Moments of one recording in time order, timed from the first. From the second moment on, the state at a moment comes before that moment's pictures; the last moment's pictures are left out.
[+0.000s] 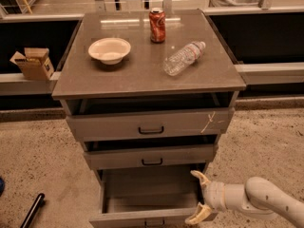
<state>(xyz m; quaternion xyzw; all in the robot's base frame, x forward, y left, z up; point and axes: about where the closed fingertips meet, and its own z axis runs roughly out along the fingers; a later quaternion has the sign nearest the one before) 0.436 -0.145 0.434 -0.54 0.68 0.28 0.41</state>
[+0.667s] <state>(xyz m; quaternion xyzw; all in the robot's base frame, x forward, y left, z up) 0.435 -0.140 0.366 -0.51 0.70 0.32 0.38</state>
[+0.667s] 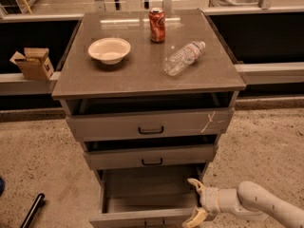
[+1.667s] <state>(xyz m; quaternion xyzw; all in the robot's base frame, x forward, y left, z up) 0.405 -0.134 0.233 -0.56 0.64 0.35 0.40</state>
